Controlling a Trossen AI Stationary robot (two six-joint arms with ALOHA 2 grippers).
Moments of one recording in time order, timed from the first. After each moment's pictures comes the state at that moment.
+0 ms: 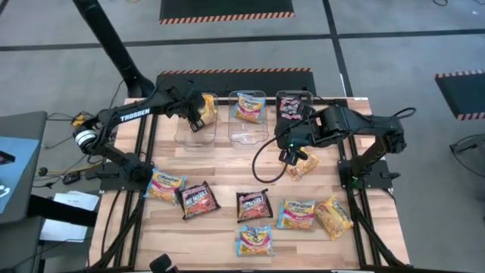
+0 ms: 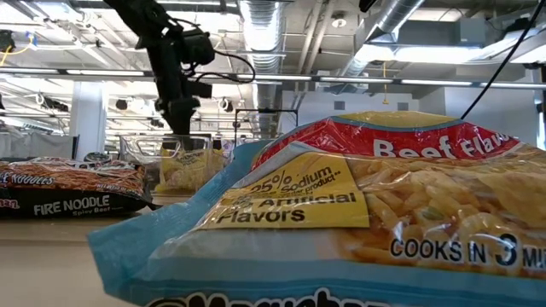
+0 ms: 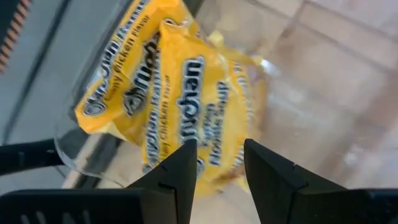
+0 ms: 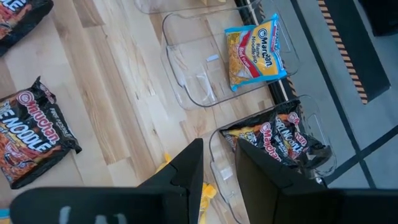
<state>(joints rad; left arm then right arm) 0.70 1.46 1.07 -0.65 -0.23 0.22 0.12 1.63 1.97 -1.53 0.52 0.33</state>
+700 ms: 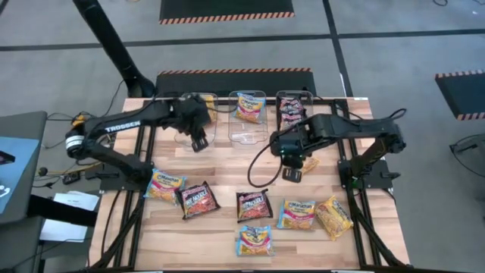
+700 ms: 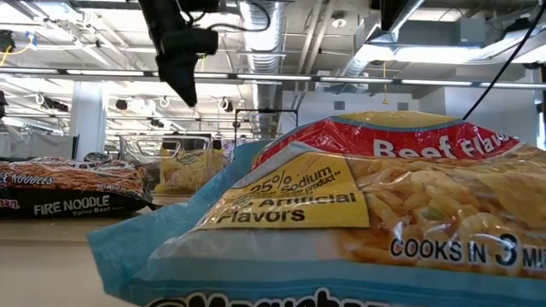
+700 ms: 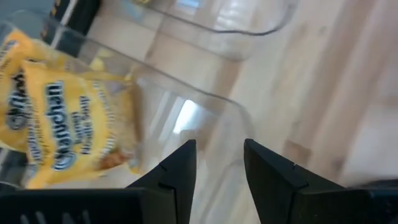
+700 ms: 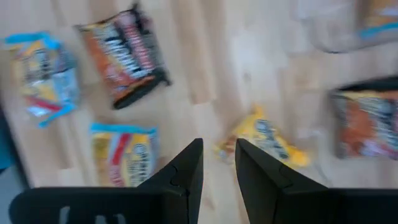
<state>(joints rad) 0.38 1.34 1.19 -0.88 -0.11 -0.01 0.09 1.62 1.80 -1.48 0.07 0.31</state>
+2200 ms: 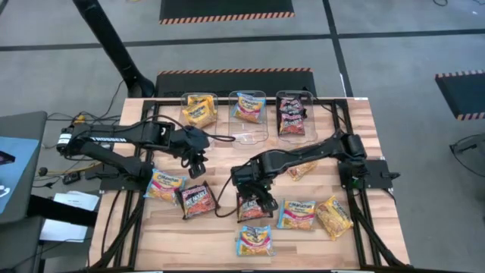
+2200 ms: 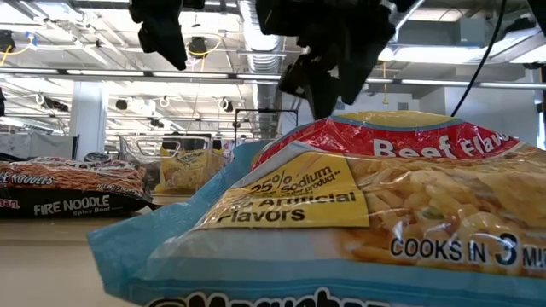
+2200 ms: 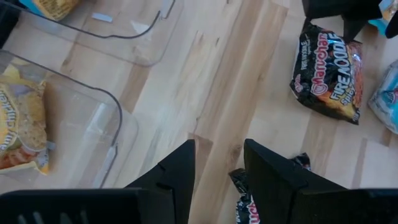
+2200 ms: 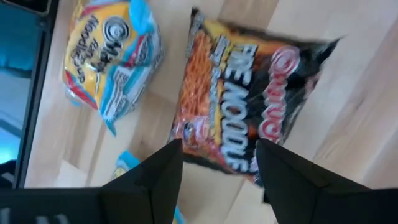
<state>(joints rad) 0.00 1.24 1.19 -0.90 -0.17 -0.34 0.16 2.04 1.73 -1.05 -0.31 -0.18</state>
